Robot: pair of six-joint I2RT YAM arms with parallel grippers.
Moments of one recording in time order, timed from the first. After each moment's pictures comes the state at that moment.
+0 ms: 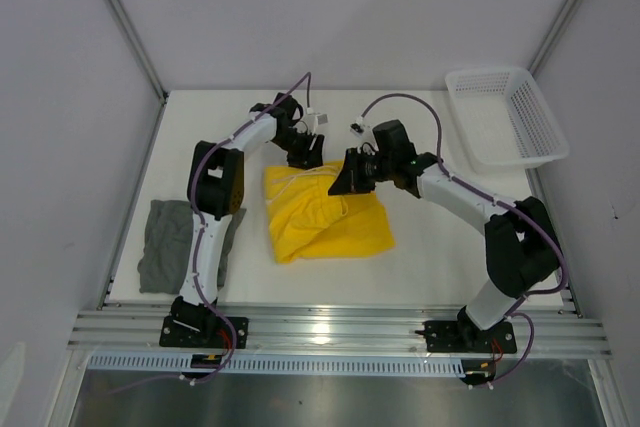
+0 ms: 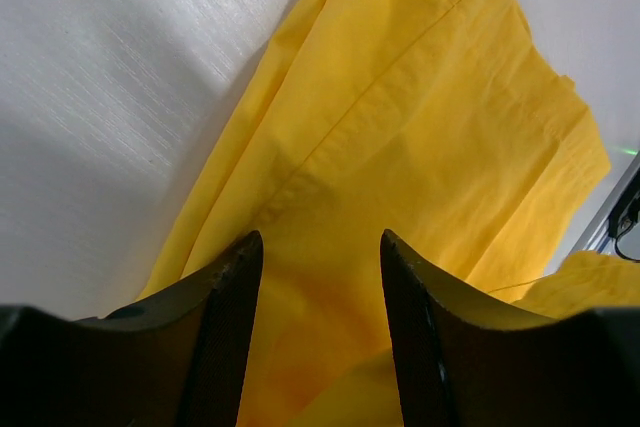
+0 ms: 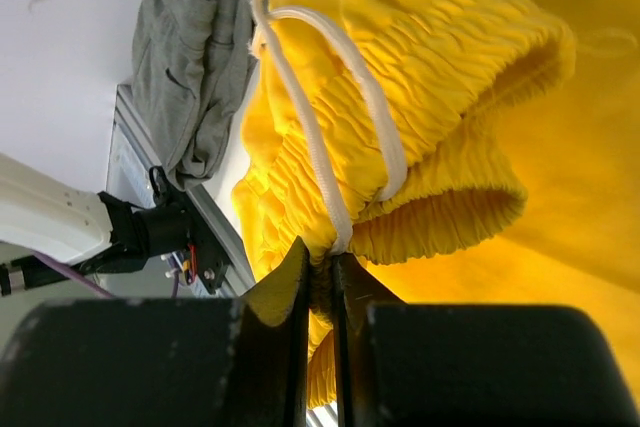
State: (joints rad) left arm -0.32 2.42 2.01 -0.89 0.70 0.10; right arm 0.56 1.65 1.15 -0.19 -0.57 0.56
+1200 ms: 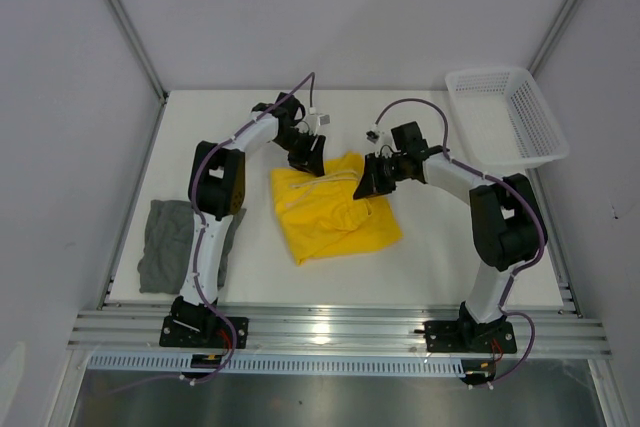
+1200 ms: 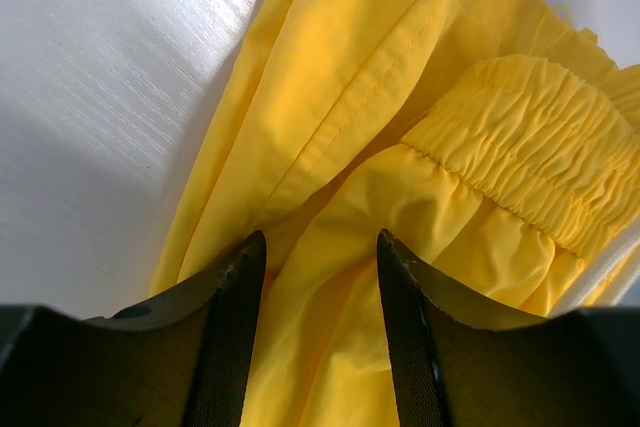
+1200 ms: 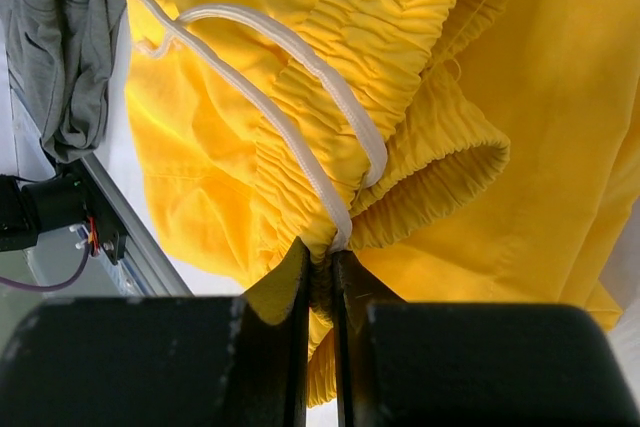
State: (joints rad) left arm -0.33 2.42 2.02 -0.90 0.68 0.14; right arm 0.38 1.83 1.21 -0.34 -0.67 0.25
